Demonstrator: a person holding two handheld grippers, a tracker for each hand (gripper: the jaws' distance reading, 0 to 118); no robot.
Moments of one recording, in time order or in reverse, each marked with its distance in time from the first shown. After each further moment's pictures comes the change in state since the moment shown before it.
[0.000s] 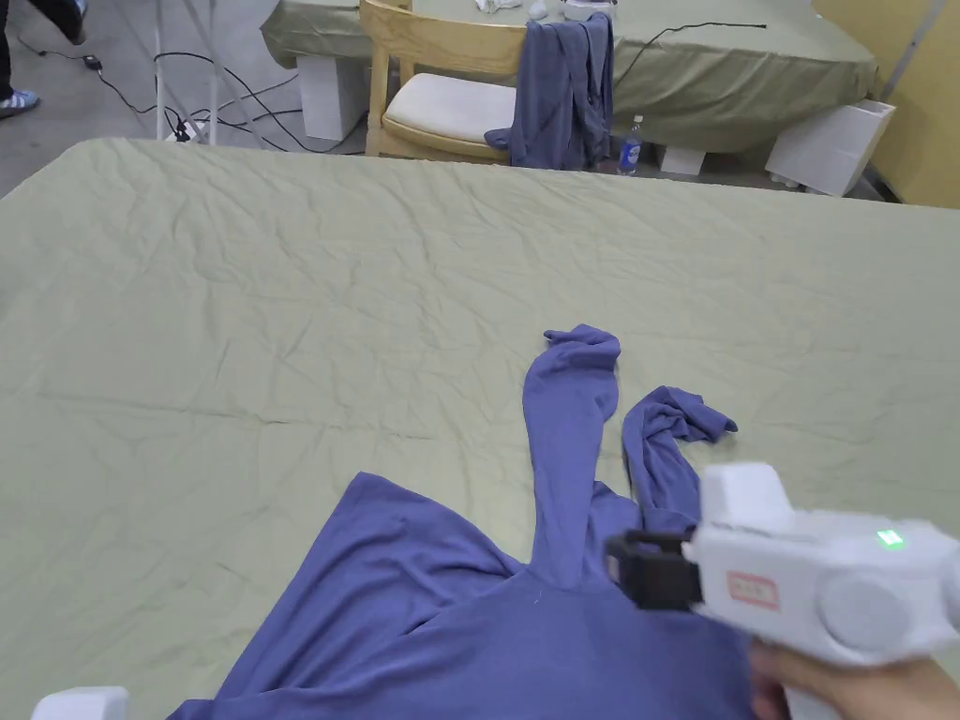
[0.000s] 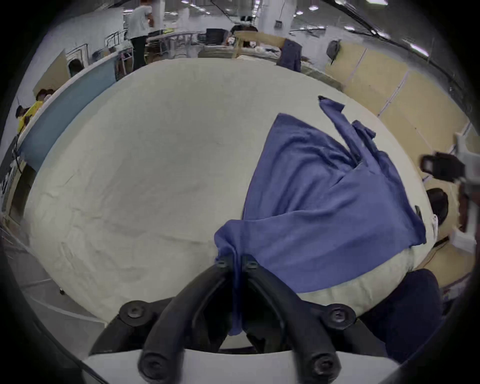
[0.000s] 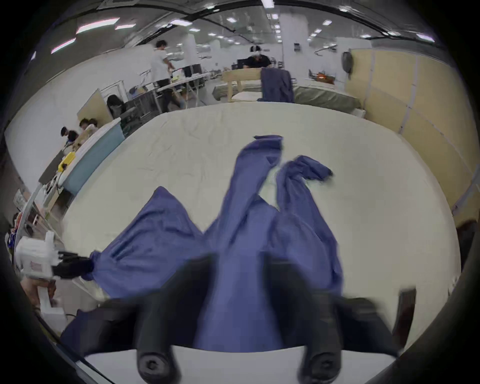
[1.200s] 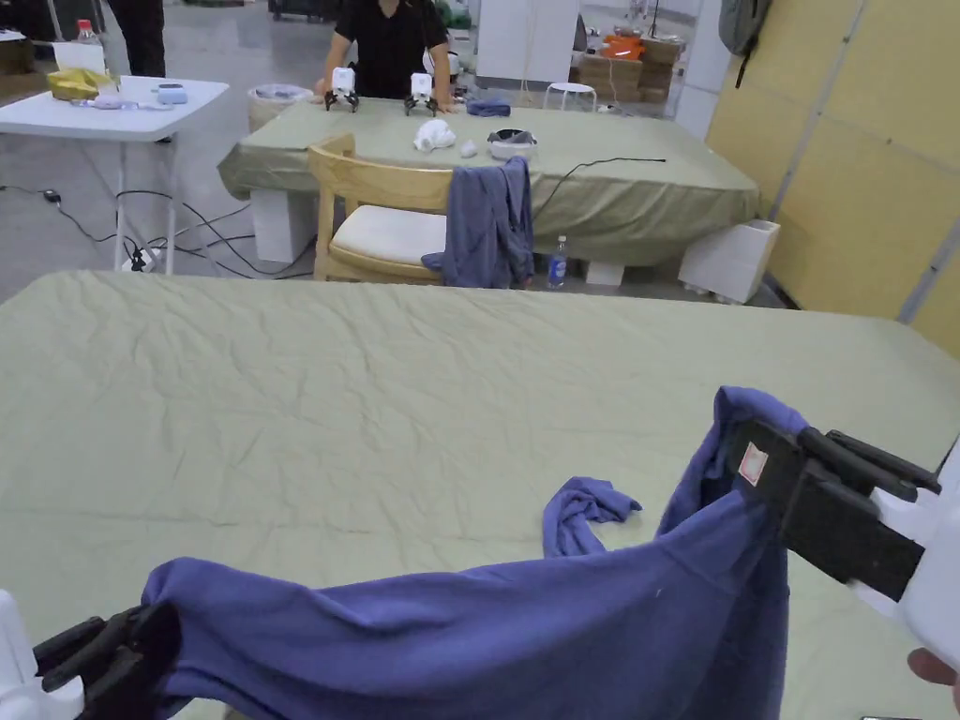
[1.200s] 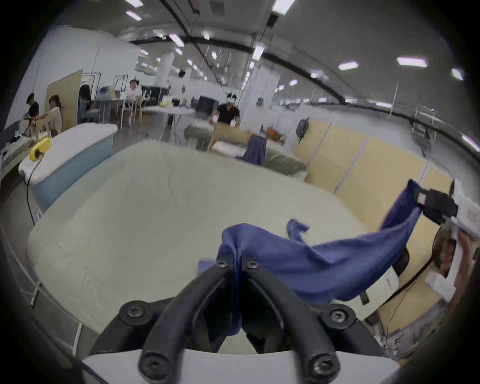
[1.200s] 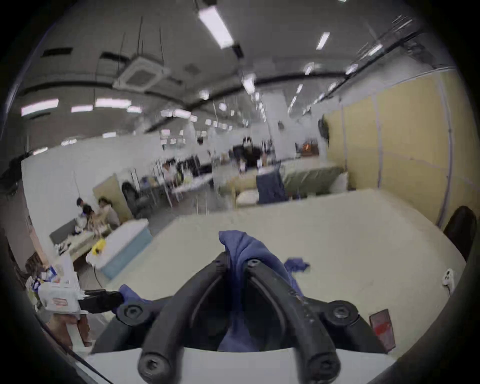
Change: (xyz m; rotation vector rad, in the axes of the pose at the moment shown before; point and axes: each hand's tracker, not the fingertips) left arm 0.078 0.051 0.188 0.556 -0.196 0.048; right arm -0.023 -0.046 0.323 0.719 -0.033 -0.184
